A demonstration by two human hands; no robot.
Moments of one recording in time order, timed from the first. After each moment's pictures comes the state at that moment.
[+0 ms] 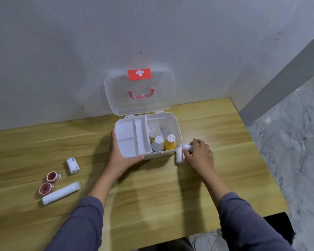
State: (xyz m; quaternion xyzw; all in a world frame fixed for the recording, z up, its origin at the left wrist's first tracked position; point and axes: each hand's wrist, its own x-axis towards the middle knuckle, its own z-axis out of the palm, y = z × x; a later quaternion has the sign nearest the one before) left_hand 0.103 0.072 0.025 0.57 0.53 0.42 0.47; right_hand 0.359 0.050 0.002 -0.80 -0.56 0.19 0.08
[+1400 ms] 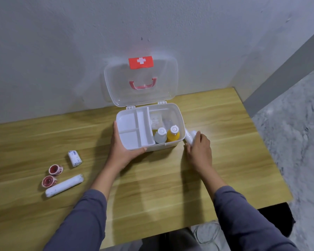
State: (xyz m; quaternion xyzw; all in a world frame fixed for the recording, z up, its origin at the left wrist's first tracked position) left_hand 0.102 0.071 0.025 0.57 0.54 0.41 0.46; right_hand 0.345 0.044 -0.022 -0.82 -0.53 0.18 0.12
